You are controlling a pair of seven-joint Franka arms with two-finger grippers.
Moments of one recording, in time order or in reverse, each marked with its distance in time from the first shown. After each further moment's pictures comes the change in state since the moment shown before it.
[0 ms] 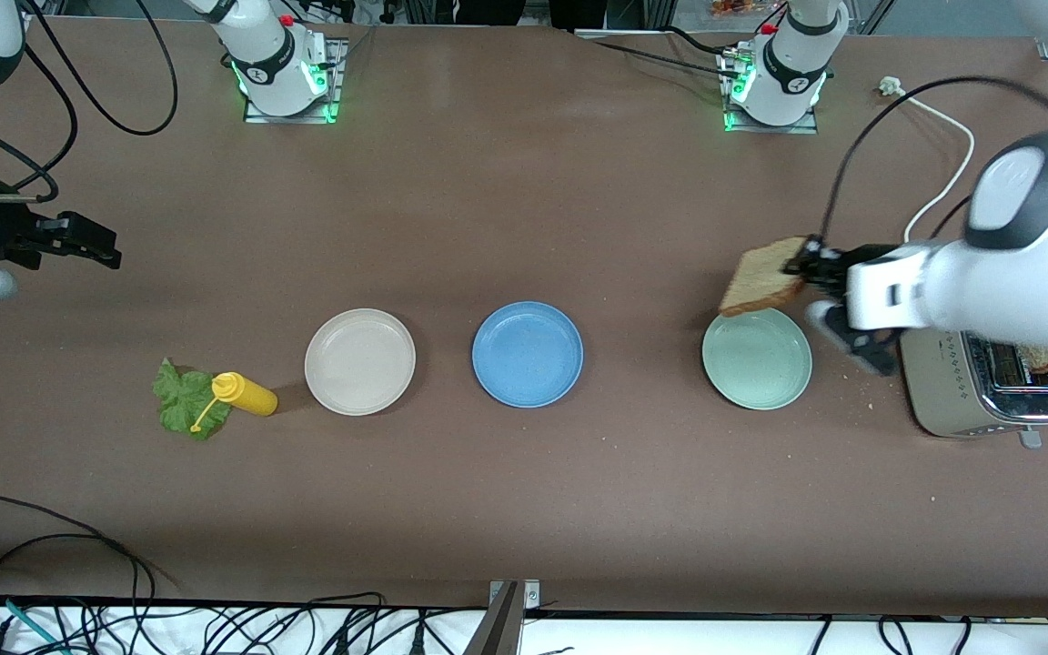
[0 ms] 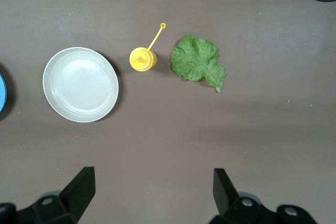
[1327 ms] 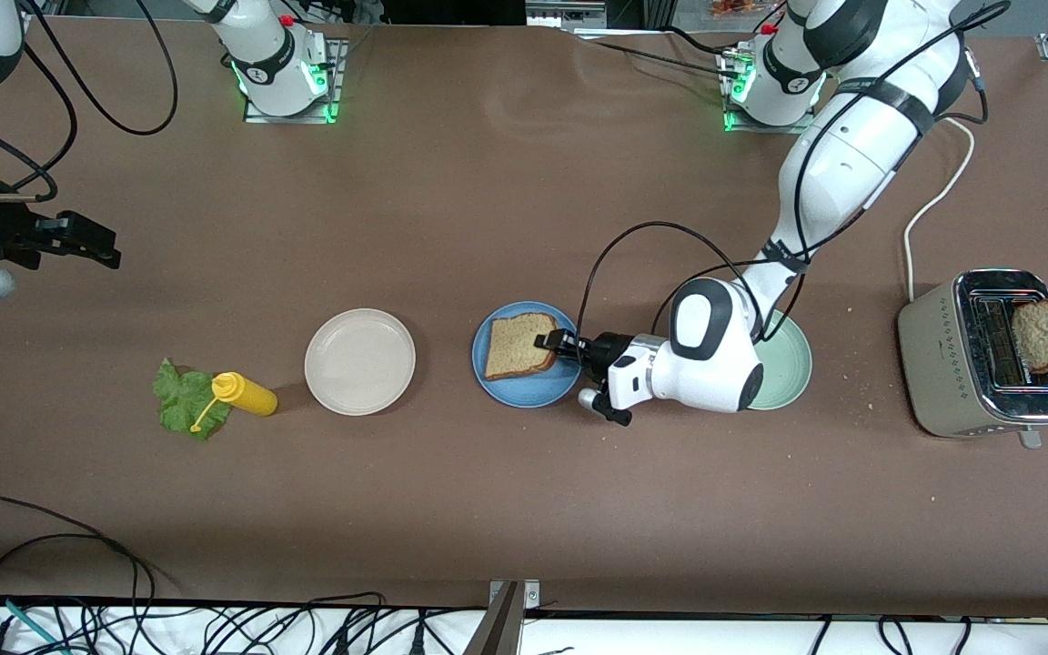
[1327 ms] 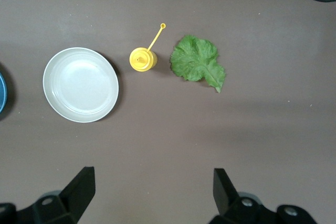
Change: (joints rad) left arm -0.339 0.508 0.000 0.001 -0.502 0.772 0.048; right arm 0.000 -0.001 0.000 0.001 0.000 0.000 0.000
